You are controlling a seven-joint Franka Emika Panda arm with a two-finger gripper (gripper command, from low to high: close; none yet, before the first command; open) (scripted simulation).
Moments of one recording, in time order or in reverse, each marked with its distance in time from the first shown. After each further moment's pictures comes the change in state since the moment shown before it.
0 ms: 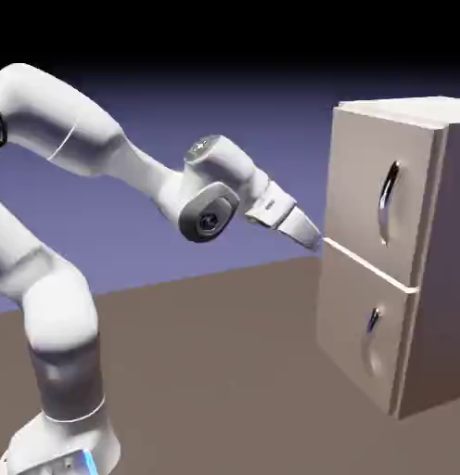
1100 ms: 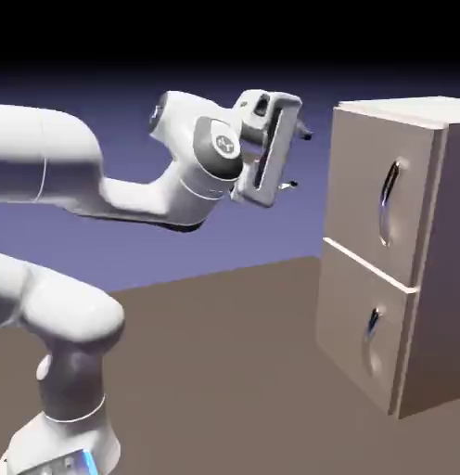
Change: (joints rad) arm 0.597 -0.360 -0.653 0.207 -1.435 -0.157 -0.748
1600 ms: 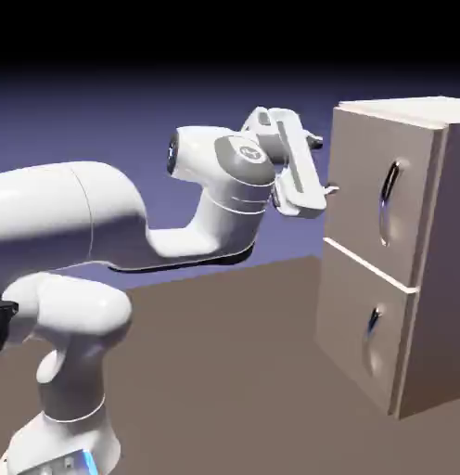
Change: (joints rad) arm 0.271 -0.164 -0.297 0.094 -0.652 -0.071 -0.340
